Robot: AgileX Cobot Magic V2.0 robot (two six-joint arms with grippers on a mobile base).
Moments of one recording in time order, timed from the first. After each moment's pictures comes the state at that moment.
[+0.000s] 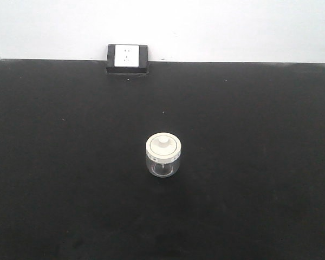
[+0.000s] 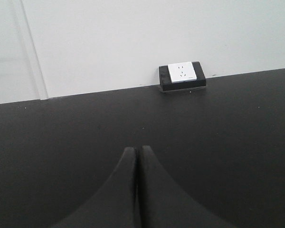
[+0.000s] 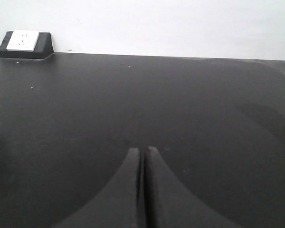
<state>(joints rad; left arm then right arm) -0.02 -0.01 0.03 0.03 0.10 0.02 -0.04 -0.01 0.03 0.09 0.21 -0.16</state>
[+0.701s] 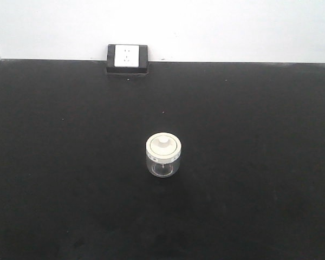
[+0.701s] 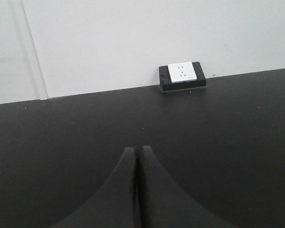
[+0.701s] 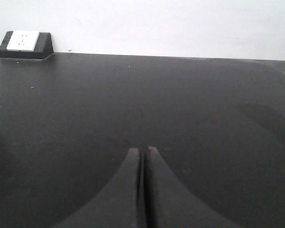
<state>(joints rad) -0.02 -0.01 0.03 0.03 0.10 0.02 -0.04 -0.01 0.03 0.09 0.21 -0.16</state>
